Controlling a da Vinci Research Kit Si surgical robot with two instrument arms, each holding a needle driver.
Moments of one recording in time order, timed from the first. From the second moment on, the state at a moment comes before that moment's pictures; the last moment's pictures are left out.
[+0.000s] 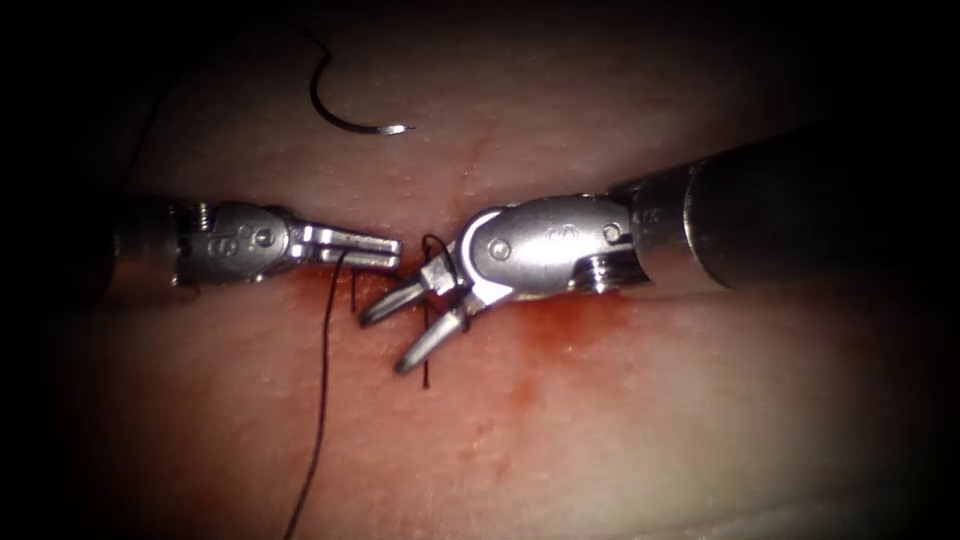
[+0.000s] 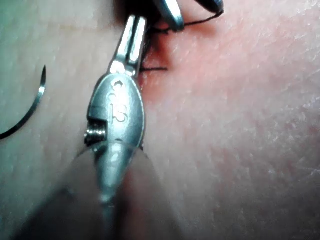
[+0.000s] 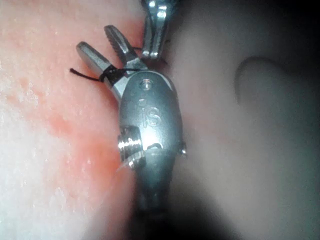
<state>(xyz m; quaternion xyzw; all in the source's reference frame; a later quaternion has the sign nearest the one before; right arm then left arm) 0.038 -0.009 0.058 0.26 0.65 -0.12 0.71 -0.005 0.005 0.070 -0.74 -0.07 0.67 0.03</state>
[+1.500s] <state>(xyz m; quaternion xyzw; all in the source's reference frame) 0.037 -0.010 0.060 0.29 0.58 -0.20 0.73 -0.004 0.002 0.068 -0.73 -0.08 0.67 0.02</state>
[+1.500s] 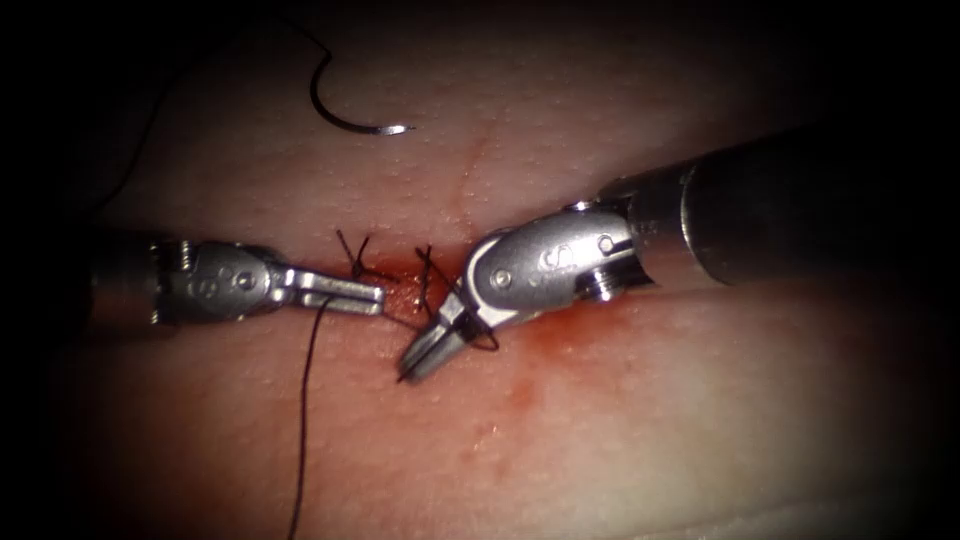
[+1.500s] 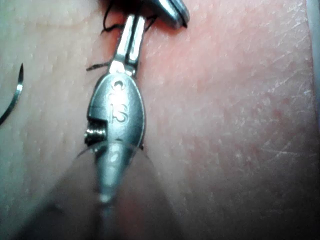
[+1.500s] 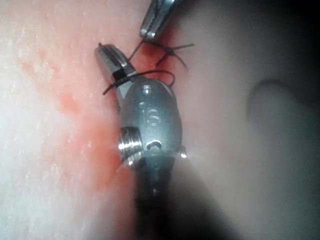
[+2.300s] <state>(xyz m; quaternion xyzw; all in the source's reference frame) 0.034 -0.003 0.062 0.24 0.61 -0.08 0.75 -0.005 -0.008 0.063 -0.72 -0.12 0.68 -0.02</state>
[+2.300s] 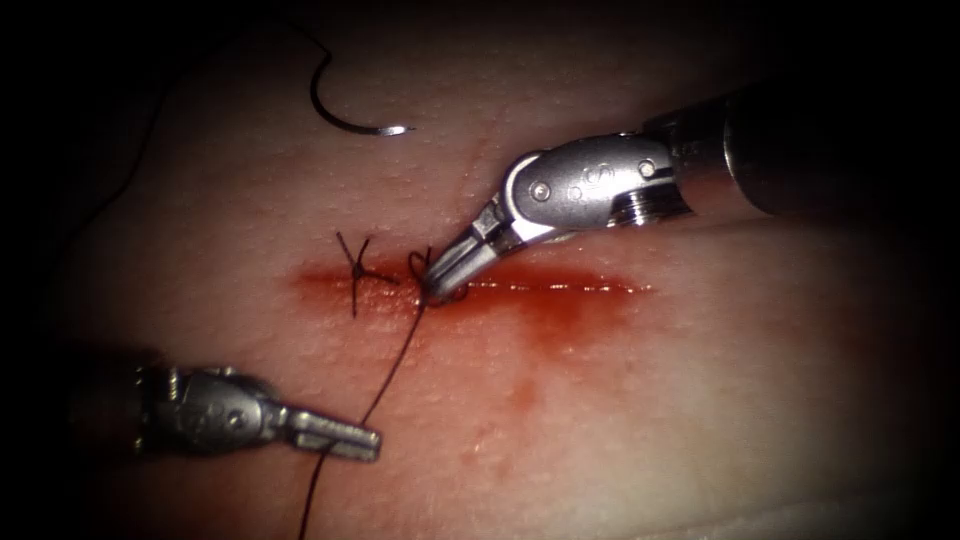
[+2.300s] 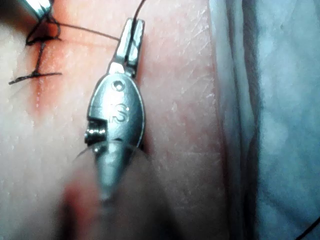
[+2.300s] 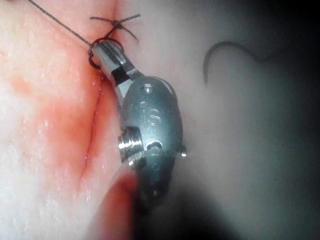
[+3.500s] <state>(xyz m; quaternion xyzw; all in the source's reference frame) 0.034 0.000 0.064 0.13 0.55 0.06 0.82 -0.008 -0.018 0.057 -0.73 -0.27 0.62 -0.11</state>
